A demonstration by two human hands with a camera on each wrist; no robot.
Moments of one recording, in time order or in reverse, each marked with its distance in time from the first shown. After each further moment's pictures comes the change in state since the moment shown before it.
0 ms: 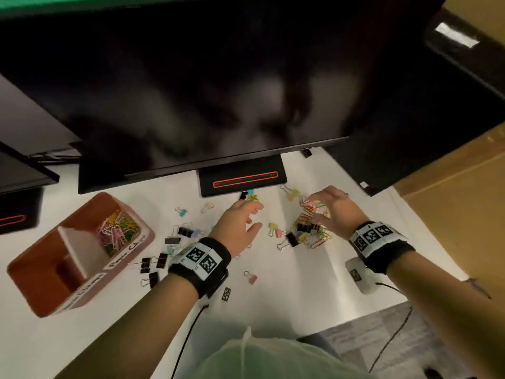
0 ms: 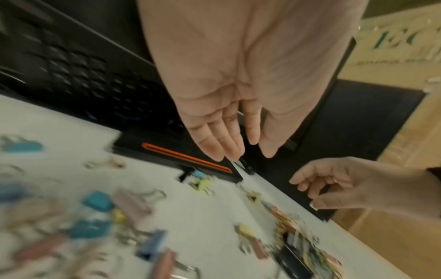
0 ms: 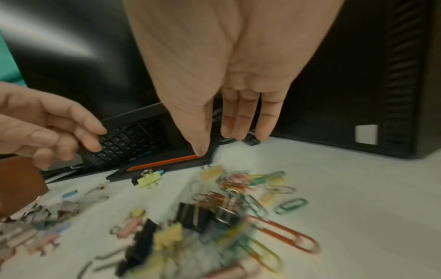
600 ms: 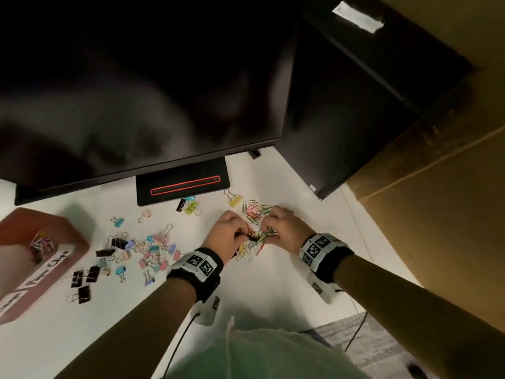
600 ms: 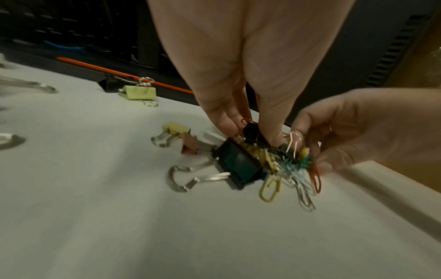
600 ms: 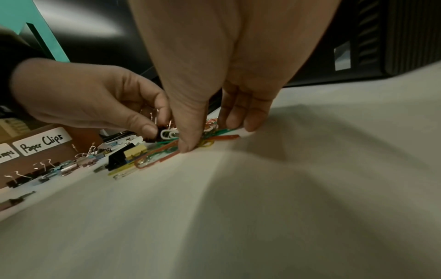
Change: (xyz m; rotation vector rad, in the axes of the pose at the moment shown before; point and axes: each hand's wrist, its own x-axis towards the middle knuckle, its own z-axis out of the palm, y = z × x) left_hand 0.070 0.054 0.122 0.077 -0.036 -0.069; right_hand 0.008 0.083 0.026 0.159 -0.181 -0.221
